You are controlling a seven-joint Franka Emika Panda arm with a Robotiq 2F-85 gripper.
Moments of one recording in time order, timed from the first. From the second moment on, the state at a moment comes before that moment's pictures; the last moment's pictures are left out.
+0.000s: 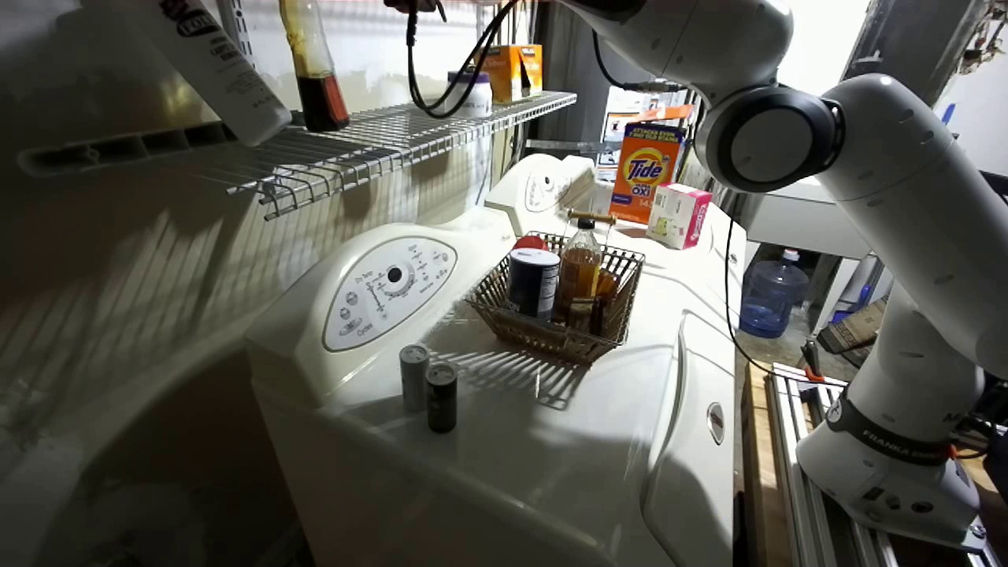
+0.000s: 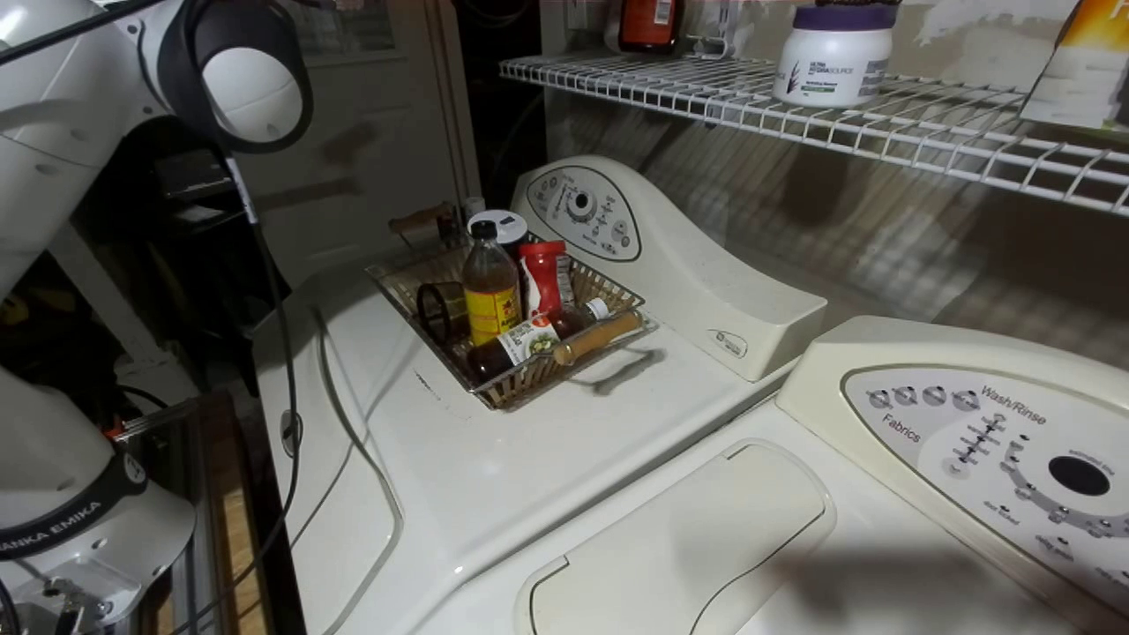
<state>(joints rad) 0.05 0.86 0.12 -0.45 0.03 2.47 -0.17</state>
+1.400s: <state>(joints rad) 0.04 0.88 0.14 -0.44 0.04 2.51 -0.18</state>
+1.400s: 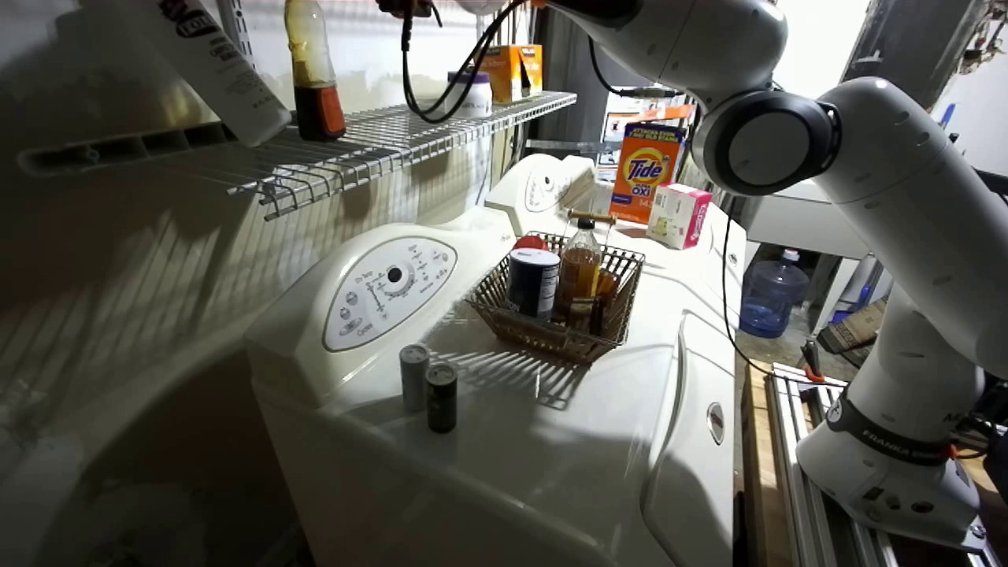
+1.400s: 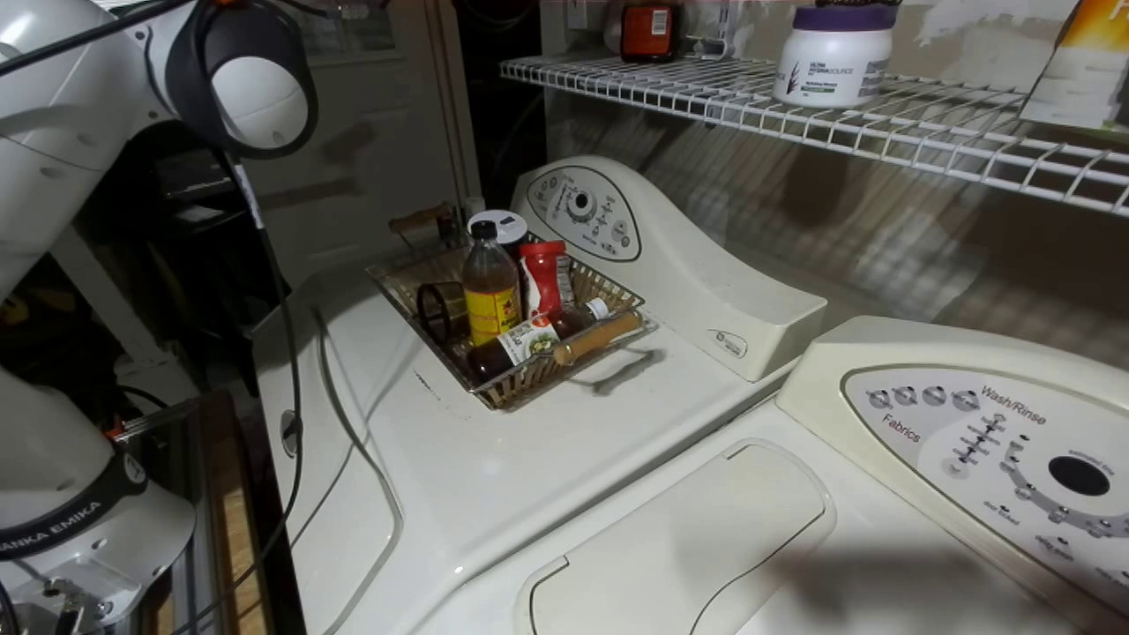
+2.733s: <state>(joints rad) 0.02 0.84 0.17 -0.44 0.06 2.17 -0.28</state>
